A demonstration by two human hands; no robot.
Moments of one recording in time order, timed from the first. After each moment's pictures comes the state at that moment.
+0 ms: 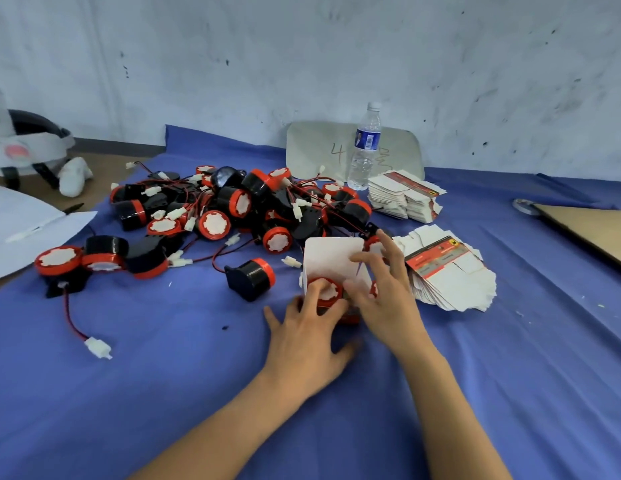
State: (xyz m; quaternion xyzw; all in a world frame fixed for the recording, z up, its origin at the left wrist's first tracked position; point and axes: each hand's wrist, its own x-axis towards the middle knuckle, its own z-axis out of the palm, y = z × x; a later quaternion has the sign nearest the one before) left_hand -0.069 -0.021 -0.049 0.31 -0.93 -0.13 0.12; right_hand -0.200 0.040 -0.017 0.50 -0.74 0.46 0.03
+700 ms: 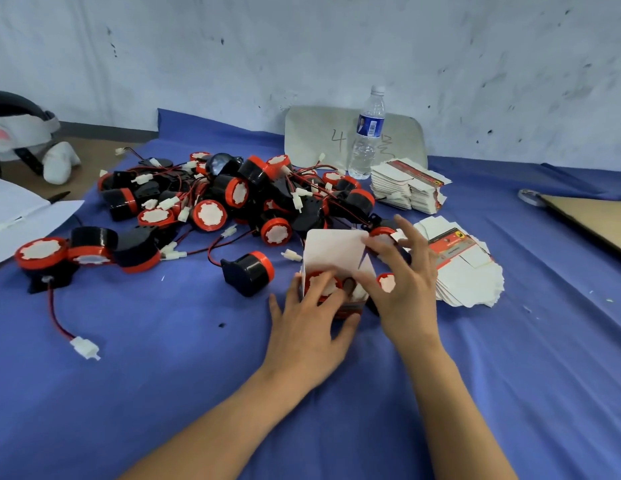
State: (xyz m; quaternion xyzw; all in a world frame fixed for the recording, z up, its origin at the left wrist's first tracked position) left_hand -0.076 -0.031 -0.052 0.29 -0.92 -0.19 0.20; right_hand -0.200 0.039 -0.018 0.47 -0.74 0.44 0.19
